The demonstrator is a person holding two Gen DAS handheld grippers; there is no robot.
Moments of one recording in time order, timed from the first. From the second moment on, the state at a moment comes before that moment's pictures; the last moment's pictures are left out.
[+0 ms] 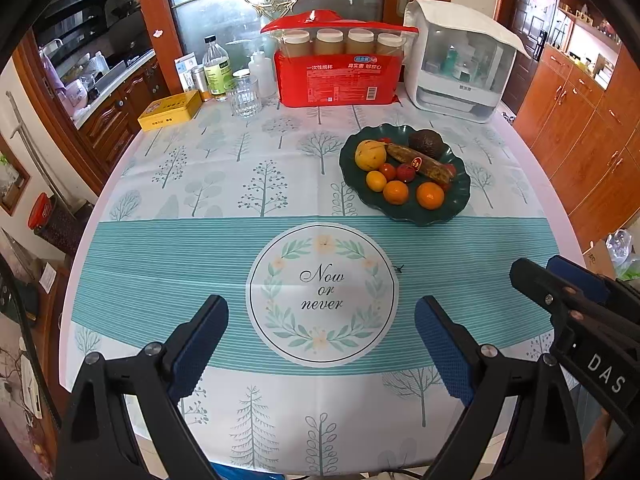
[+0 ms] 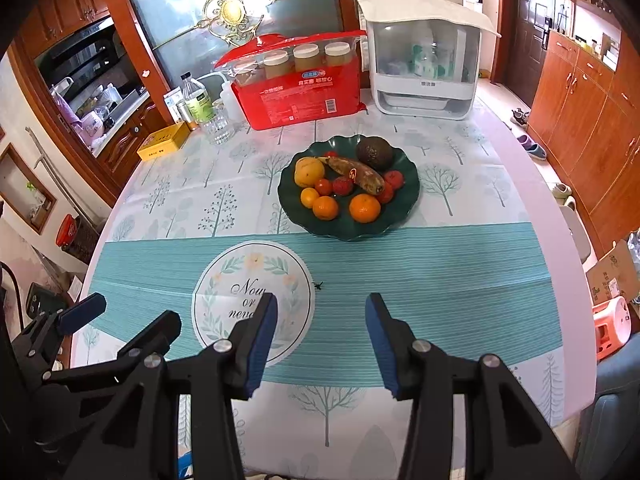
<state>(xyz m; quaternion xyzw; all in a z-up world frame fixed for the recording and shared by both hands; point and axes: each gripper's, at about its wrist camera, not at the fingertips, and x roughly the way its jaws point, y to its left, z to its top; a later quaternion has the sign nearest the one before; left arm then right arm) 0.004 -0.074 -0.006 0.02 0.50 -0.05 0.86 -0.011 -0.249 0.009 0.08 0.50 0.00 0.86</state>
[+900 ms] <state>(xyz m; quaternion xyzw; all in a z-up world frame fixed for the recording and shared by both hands) 0.002 -0.071 -0.005 0.02 0.50 -0.05 0.86 -0.013 -0.243 0.012 0.07 0.50 0.00 0.87</state>
